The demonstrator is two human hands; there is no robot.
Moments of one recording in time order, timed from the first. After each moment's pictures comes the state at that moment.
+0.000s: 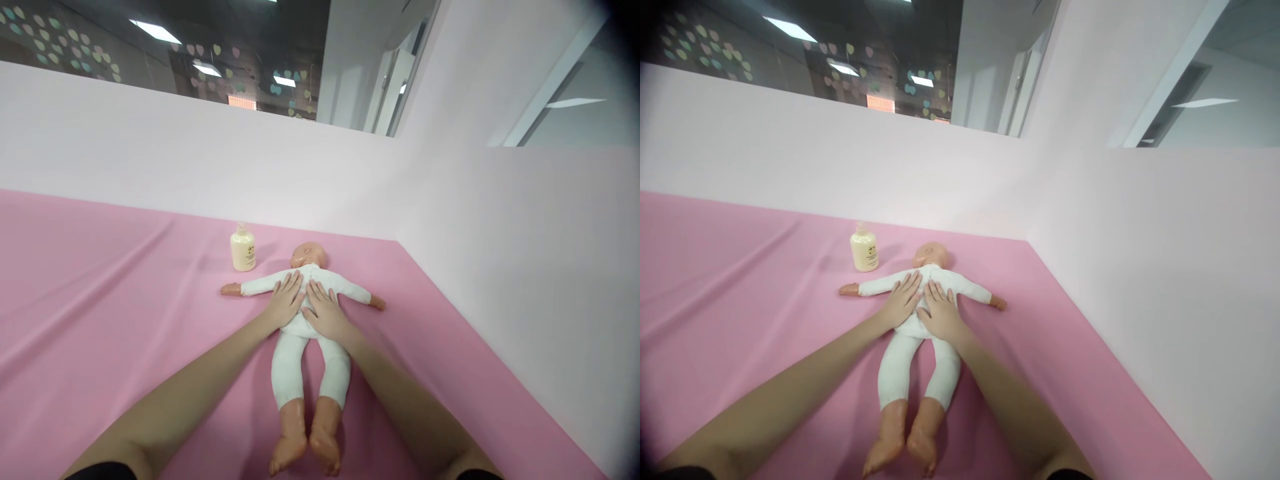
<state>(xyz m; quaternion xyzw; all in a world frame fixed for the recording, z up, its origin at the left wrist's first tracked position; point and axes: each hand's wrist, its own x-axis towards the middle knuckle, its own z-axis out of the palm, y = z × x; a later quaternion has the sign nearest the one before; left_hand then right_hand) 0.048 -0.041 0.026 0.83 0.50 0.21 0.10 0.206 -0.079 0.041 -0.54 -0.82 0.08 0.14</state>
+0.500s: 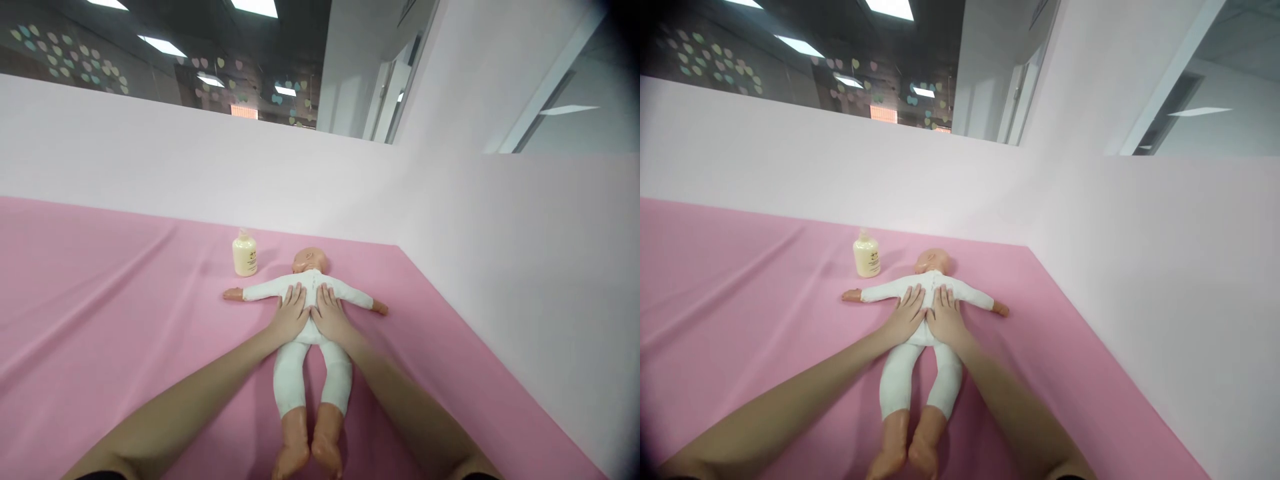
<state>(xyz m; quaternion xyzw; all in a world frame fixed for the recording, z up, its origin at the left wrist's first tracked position) 0.058 -0.062 0.030 0.82 0.53 0.16 0.12 0.206 -0.073 0.038 -0.62 -0.76 0.11 0.15</state>
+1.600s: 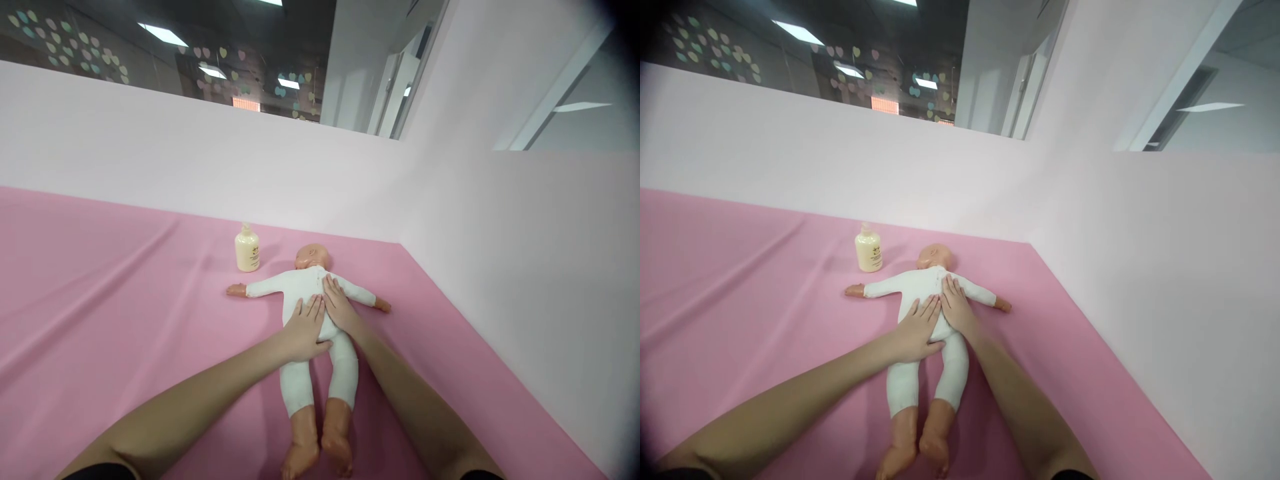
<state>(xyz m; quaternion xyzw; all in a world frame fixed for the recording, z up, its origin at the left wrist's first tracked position) 0.073 -0.102 0.043 0.91 0.39 0.08 0.06 0.237 -0.050 0.030 -0.55 -0.79 0.15 0.22</state>
